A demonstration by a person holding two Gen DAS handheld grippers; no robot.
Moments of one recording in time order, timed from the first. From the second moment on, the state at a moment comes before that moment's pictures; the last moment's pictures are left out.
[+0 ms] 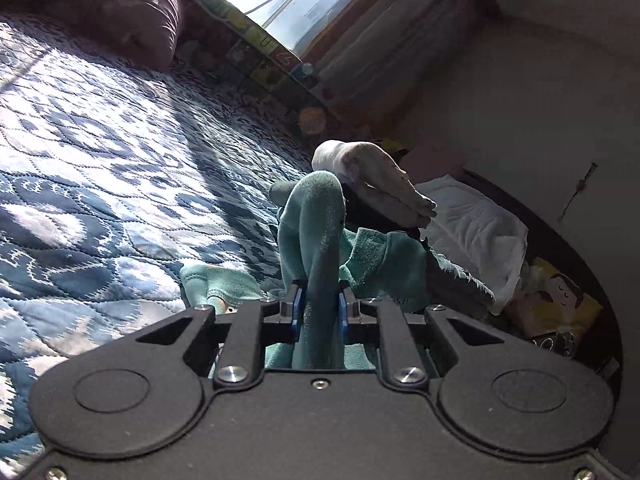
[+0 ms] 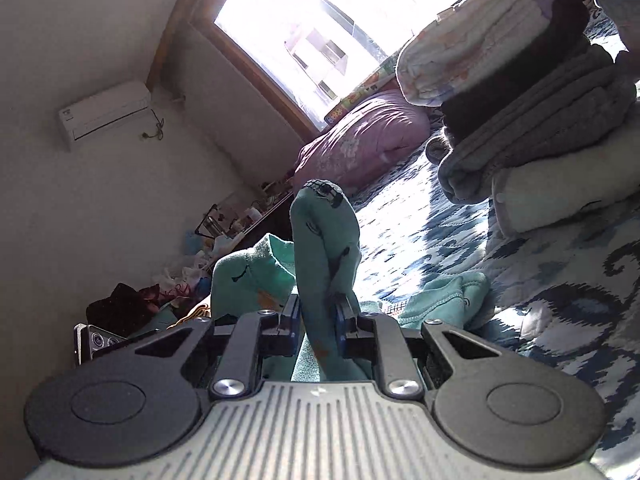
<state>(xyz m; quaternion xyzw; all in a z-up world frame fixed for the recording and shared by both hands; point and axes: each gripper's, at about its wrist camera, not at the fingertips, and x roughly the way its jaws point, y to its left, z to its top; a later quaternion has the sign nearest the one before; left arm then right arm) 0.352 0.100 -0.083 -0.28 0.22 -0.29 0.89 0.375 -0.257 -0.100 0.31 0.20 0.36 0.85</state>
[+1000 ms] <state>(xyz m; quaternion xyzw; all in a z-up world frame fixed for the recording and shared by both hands) 0.175 0.093 -0.102 -0.25 0.28 -0.25 0.89 0.198 -0.281 -0.112 0.30 0.26 0.32 0.86</state>
